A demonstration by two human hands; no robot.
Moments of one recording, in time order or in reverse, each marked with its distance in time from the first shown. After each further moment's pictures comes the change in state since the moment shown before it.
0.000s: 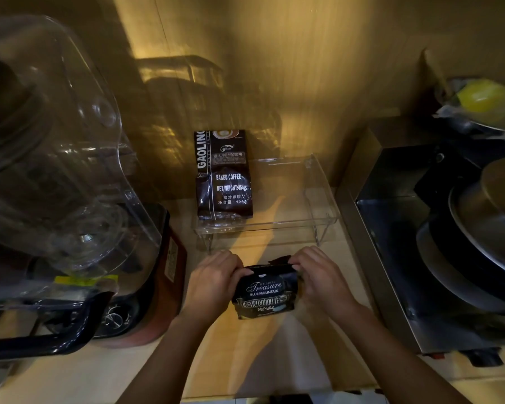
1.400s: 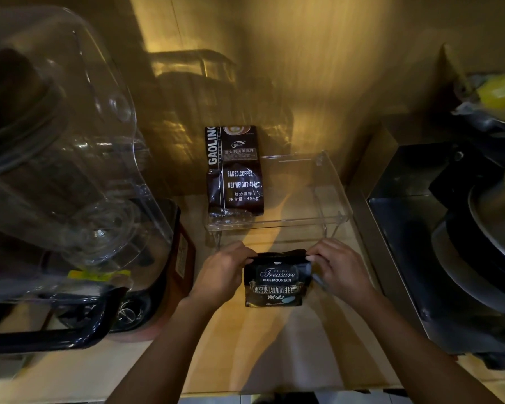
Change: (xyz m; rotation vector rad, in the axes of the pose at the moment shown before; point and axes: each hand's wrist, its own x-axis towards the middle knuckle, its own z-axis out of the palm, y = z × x) left_hand 0.012 -0.016 -0.001 -0.146 -0.062 0.086; right_hand 0.011 0.017 -0.003 -0.051 0.001 0.070
